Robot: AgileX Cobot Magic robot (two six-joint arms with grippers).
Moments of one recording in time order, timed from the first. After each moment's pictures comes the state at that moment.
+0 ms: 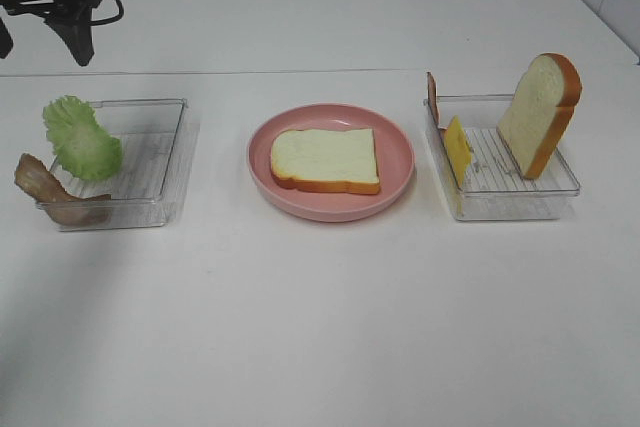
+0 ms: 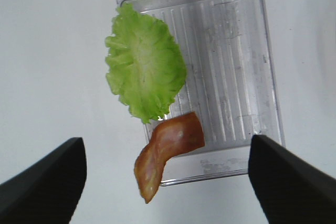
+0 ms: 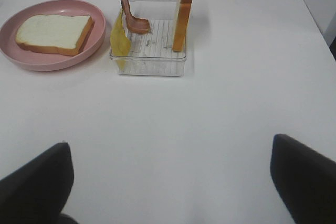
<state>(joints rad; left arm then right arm) -0.11 2.02 -1.85 0.01 1.22 -0.03 0.00 0.01 -0.50 0.10 1.05 -0.09</state>
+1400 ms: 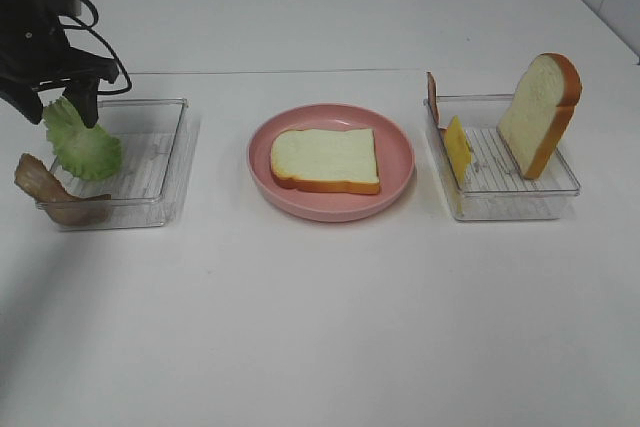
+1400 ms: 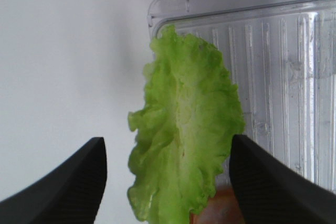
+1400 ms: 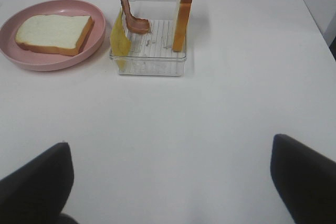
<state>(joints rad) -0.04 2.32 -1.96 0.01 1.13 -0.01 0.00 0.01 -0.50 0.10 1.05 -0.09</state>
